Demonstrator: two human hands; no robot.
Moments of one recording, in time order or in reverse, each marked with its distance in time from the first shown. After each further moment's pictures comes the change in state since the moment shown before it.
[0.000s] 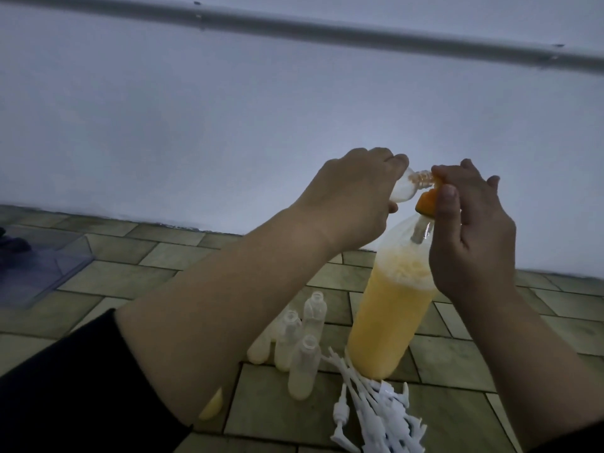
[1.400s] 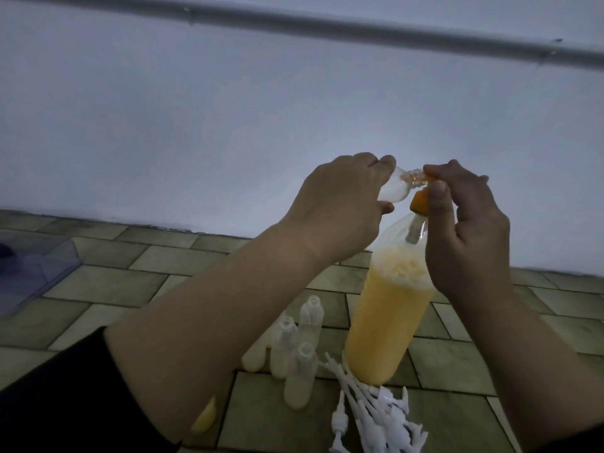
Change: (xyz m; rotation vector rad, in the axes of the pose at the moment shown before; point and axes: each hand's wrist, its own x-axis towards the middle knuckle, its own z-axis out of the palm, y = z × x) left_hand -0.001 -0.007 0.013 -0.021 0.054 -0.048; right_hand 0.006 -0.003 0.006 0.081 -0.007 0.021
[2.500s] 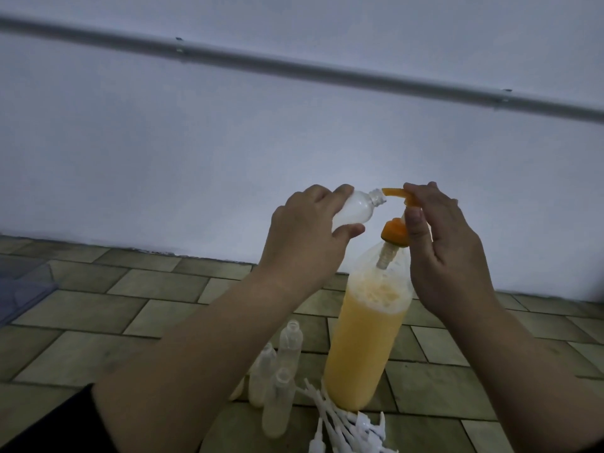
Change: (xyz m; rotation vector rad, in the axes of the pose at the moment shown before) left_hand -0.010 0.002 0.006 -0.294 0.090 -0.278; right_hand 0.014 0.000 -0.023 -0.139 -0.164 0.038
